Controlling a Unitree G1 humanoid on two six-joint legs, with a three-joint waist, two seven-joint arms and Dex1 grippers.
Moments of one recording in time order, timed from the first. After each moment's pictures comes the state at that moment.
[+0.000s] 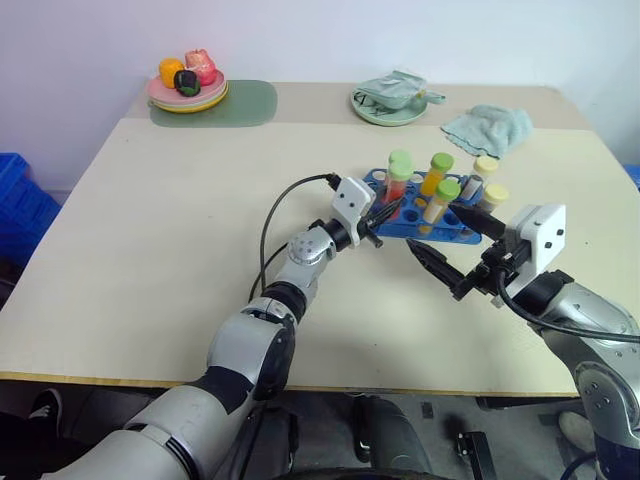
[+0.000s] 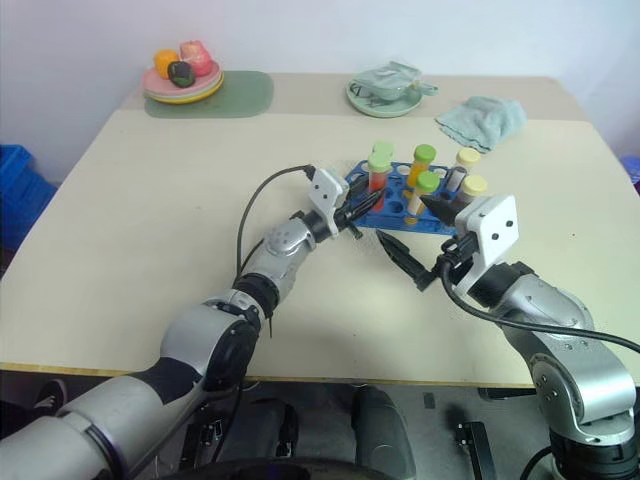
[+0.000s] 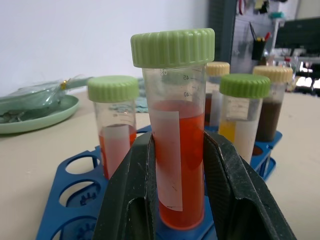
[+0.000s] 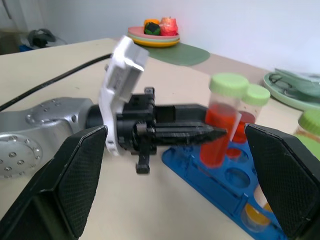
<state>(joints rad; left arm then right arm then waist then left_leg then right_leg) -1.02 -0.17 0.05 1.31 0.01 -0.65 -0.59 -0.01 -0.64 -0.26 -0.66 0.65 0.53 0.48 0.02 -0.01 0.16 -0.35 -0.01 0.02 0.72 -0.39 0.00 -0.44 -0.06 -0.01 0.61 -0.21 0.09</state>
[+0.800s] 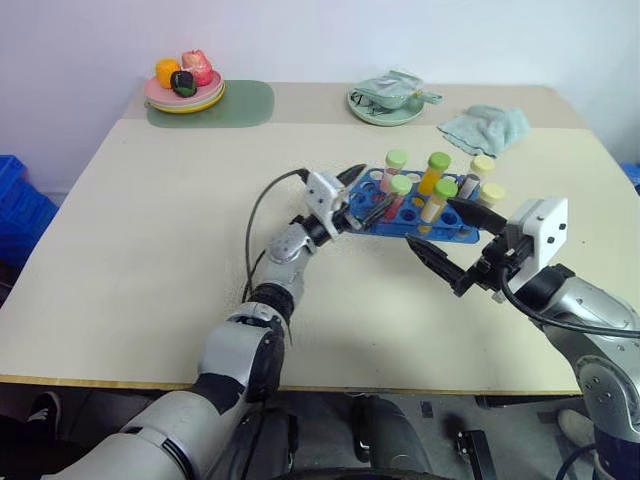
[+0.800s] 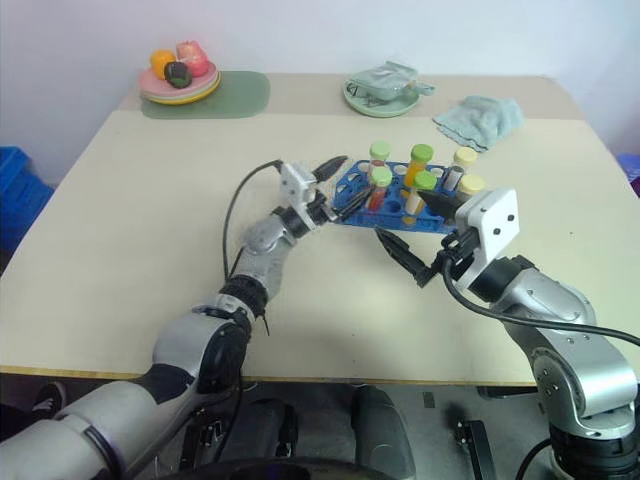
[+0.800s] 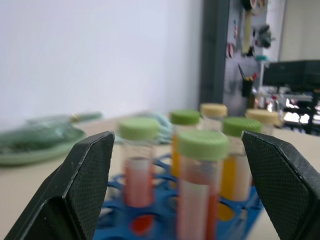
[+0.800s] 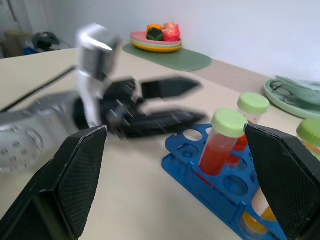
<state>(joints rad) -0.92 -0.08 0.15 1.12 -0.16 -0.70 -0.85 -0.05 -0.64 -0.26 -0.62 0.64 0.53 0.52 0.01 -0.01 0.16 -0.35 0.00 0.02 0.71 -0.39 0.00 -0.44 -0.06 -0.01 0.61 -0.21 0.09</state>
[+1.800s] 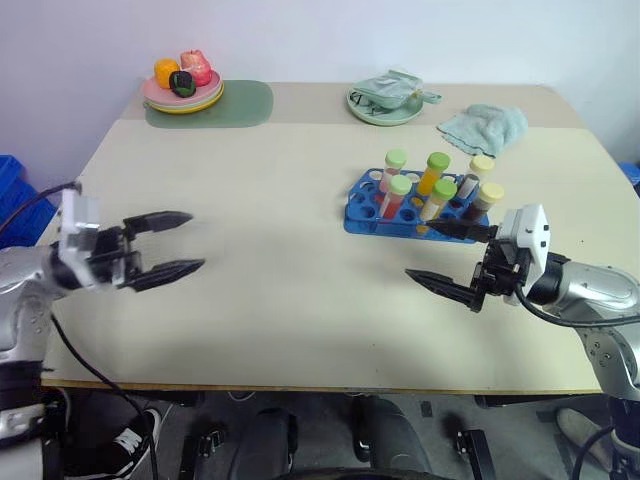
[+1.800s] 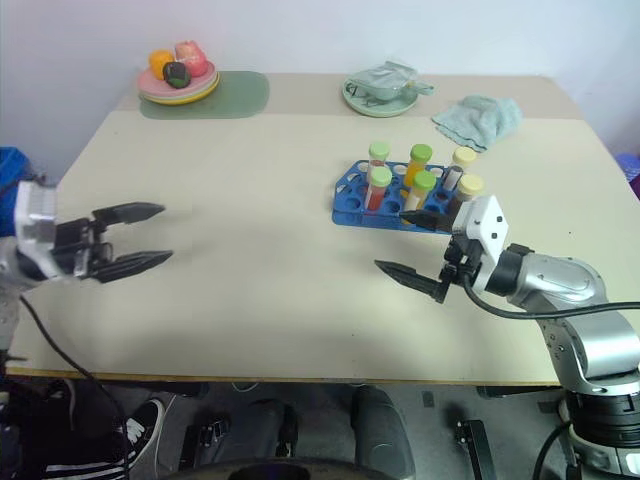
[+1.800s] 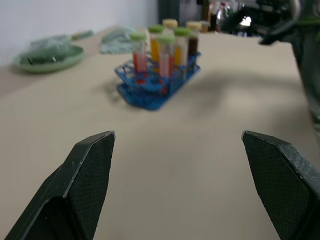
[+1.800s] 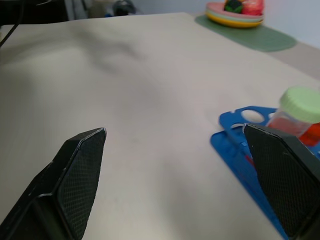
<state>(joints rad) -0.17 0.85 0.36 0.08 -0.67 0.19 -1.44 -0.12 -0.77 -0.21 -0.37 0.60 0.40 0.99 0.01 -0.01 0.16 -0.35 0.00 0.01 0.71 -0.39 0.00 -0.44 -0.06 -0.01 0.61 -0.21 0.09</state>
